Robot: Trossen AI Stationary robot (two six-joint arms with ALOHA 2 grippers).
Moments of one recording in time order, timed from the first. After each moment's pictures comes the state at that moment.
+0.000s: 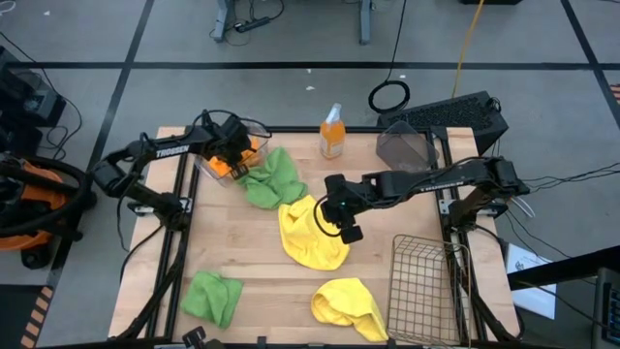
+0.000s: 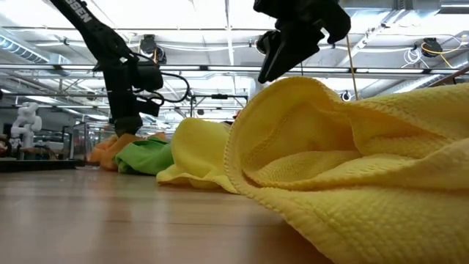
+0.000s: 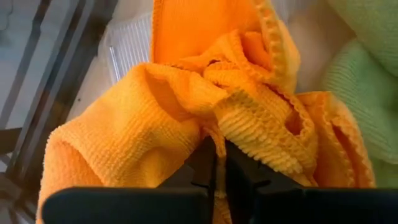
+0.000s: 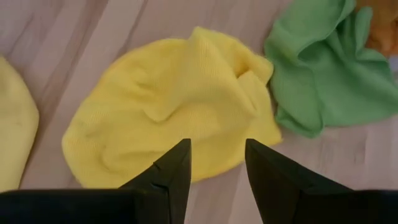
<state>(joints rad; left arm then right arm) 0.82 1.46 0.78 -0.55 -0.13 0.35 0.05 1.63 1.31 -0.61 0.03 -0.28</state>
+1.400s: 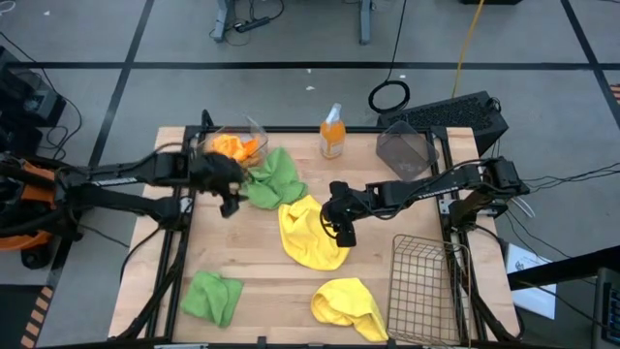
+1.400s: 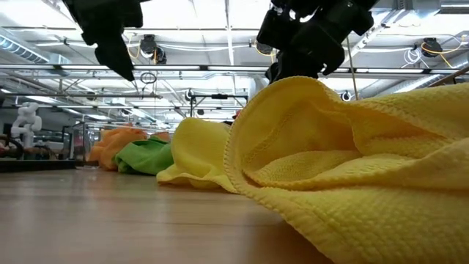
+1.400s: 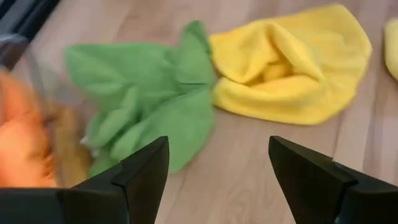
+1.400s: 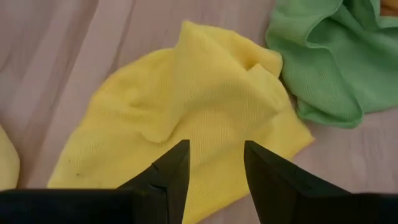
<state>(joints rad) 0.14 0.94 0.89 -0.87 -0.04 -0.20 0.06 1.62 1.05 -0.24 0.02 -0.08</state>
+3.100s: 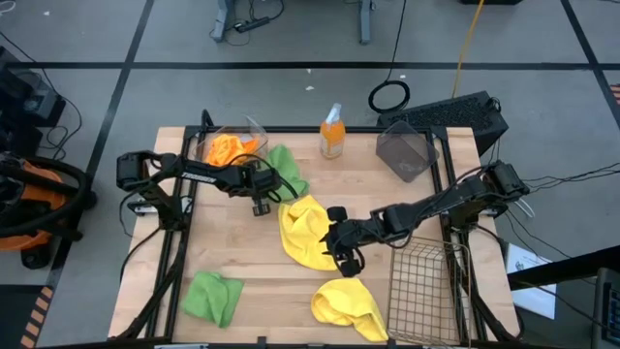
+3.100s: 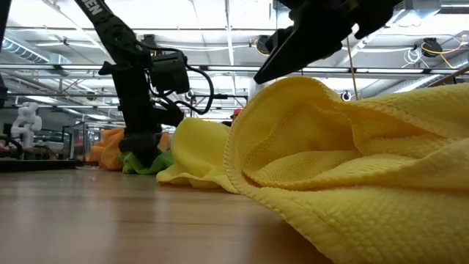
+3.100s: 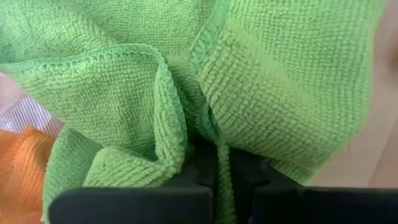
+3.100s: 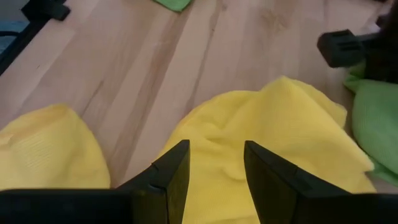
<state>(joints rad) 0.26 1.64 0.75 -0.41 -0.27 0.08 0.27 1.62 1.05 -0.15 0.10 -0.04</state>
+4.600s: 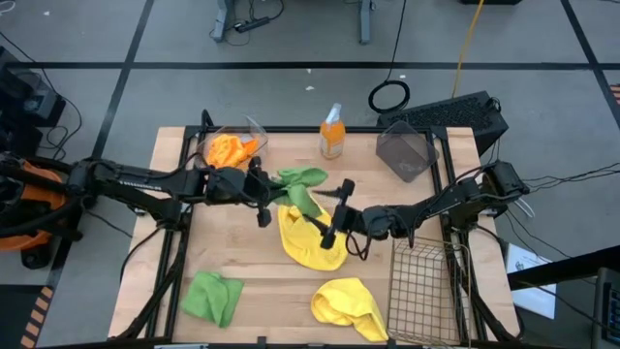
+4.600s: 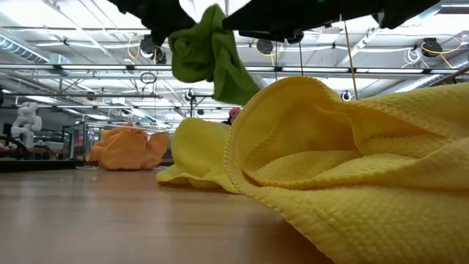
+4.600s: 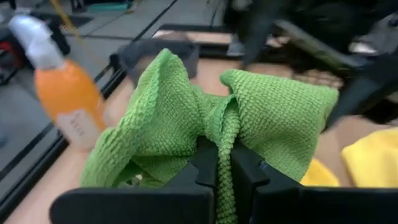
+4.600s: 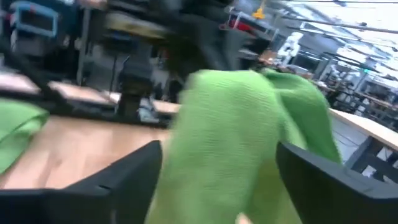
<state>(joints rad) -0.06 1.14 0.85 -0.10 -0.24 -0.06 0.25 1.62 0.84 0.77 0.63 -0.26</state>
